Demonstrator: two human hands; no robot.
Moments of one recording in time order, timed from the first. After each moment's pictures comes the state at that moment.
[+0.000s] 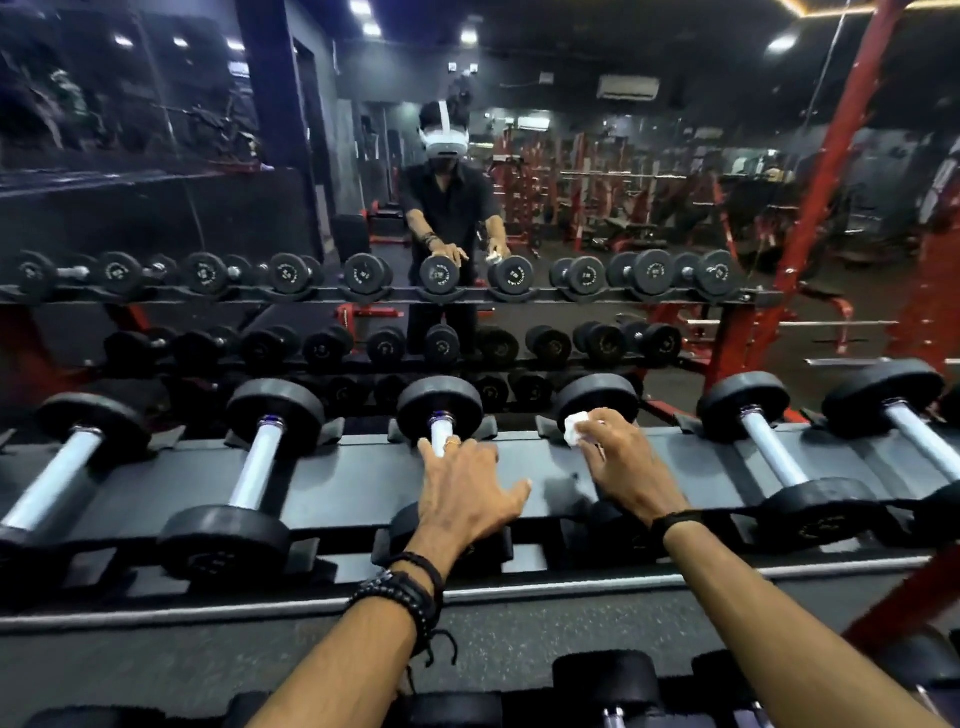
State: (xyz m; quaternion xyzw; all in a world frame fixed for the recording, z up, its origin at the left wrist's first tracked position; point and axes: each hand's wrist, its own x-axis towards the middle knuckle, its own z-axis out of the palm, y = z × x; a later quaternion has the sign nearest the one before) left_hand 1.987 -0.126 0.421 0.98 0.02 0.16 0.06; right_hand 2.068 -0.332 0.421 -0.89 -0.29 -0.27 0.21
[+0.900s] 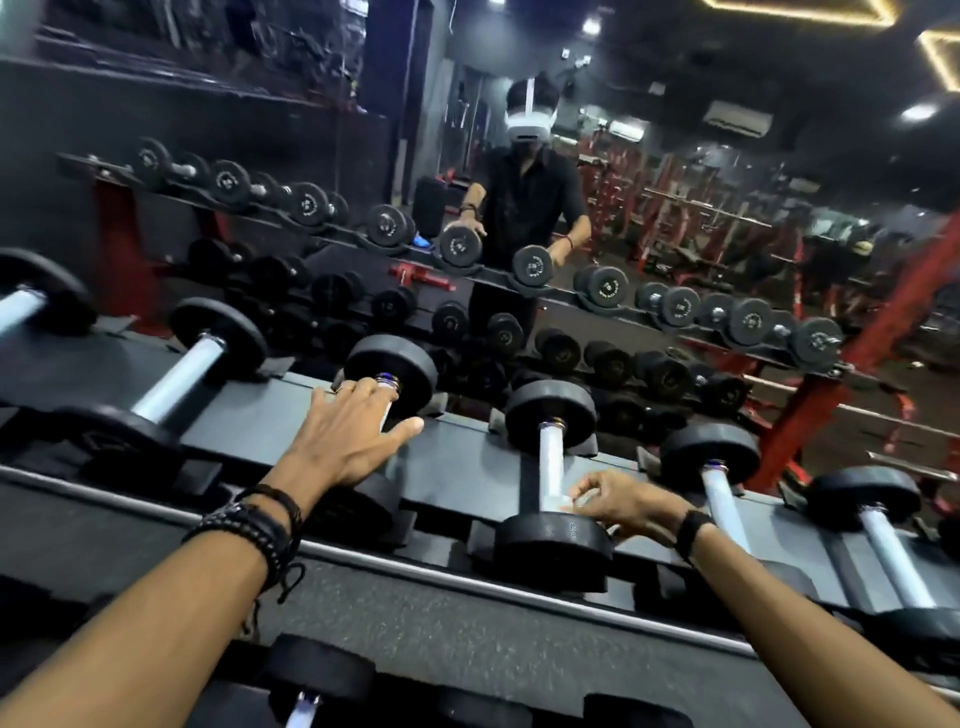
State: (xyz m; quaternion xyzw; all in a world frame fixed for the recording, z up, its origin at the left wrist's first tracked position) left_hand 1.950 0.133 0.409 0.98 0.11 0.16 0.09; right_hand 2.060 -0.191 0.428 -0.91 -0.14 0.28 0.26
